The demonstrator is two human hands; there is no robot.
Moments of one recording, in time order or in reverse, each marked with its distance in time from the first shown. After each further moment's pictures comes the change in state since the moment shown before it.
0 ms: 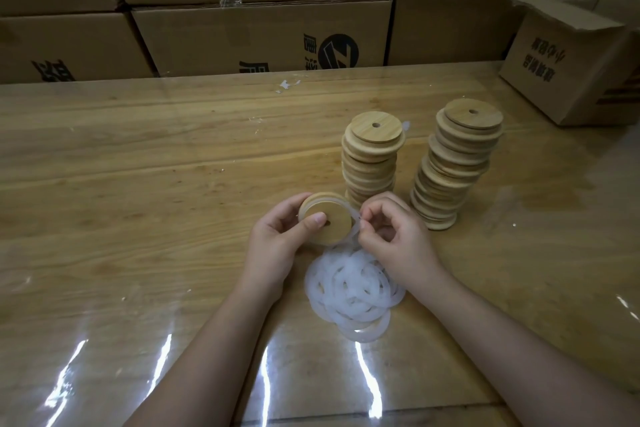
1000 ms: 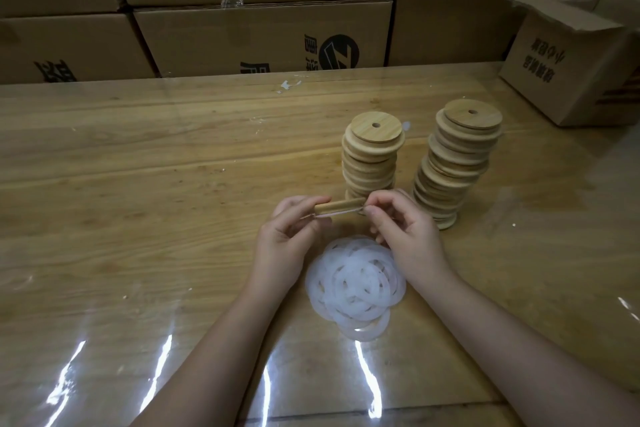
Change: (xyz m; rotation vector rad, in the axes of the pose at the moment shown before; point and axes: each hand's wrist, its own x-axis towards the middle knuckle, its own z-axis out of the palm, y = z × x) left_hand -0.003 0.002 0.008 0.330 -0.007 0.262; right_hand 0.003 0.004 -0.007 0.125 0.065 0.034
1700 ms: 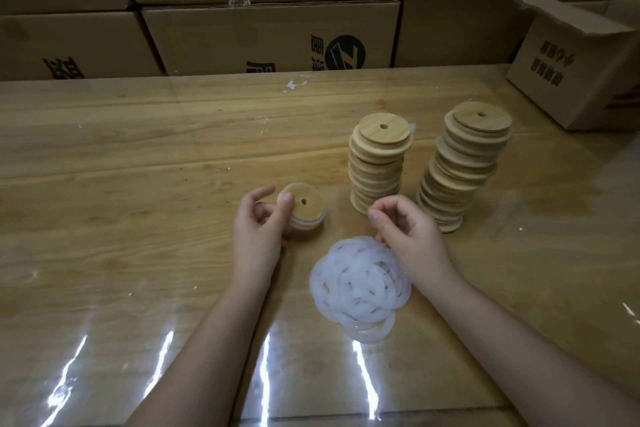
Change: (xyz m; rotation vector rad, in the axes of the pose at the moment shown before) left_hand 0.014 -0.015 -0.021 -0.017 0.369 -0.302; right_hand -0.001 -0.003 0.001 -0.031 -0.011 0.159
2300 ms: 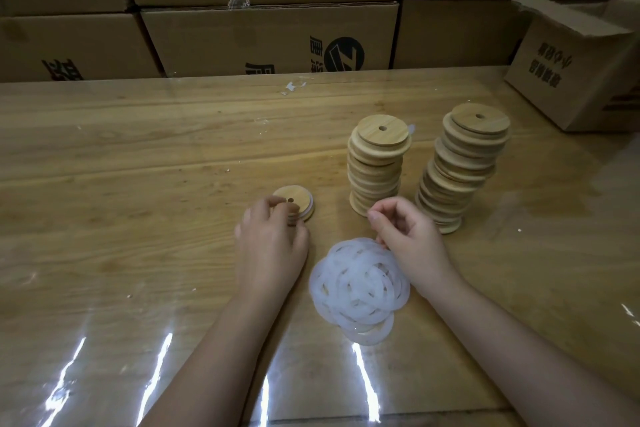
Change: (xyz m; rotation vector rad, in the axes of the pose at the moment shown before) left_hand -0.015 0.000 0.002 0.921 -0.040 0.427; right_hand 0.001 -0.002 0.000 0.011 0.004 0.044
